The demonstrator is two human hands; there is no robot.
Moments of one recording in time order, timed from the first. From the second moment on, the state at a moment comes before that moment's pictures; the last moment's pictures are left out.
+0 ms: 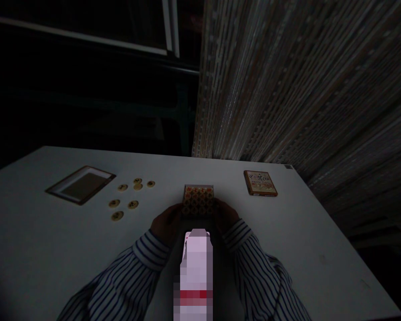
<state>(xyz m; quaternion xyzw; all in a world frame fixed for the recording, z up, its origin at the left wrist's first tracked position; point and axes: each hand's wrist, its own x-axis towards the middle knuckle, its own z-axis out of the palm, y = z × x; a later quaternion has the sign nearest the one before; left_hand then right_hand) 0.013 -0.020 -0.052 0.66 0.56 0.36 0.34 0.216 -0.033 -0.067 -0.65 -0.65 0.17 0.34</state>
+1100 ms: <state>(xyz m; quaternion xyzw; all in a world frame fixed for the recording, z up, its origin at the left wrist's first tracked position) 0.013 -0.018 -0.058 0.65 0.56 0.36 0.37 0.215 -0.035 -0.065 -0.65 -0.66 0.17 0.35</state>
